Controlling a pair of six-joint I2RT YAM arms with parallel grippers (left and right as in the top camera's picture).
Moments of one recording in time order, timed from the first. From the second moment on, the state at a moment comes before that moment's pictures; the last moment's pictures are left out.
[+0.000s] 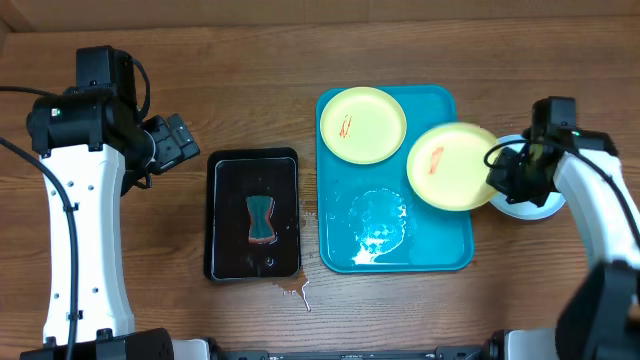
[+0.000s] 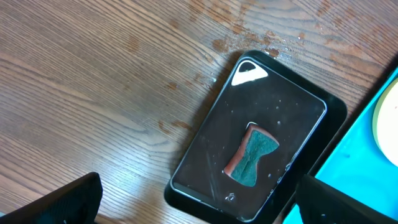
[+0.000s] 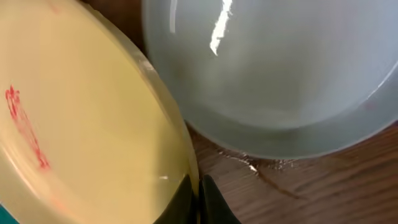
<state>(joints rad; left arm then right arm) 0.12 1.56 1.71 -1.47 -0.06 -0.44 -0.13 1.58 1.16 -0.96 -0.10 0.38</state>
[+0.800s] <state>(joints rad) 0.12 1.56 1.71 -1.33 -0.05 -0.44 0.27 1.52 0.87 -0.72 -0.05 0.41</state>
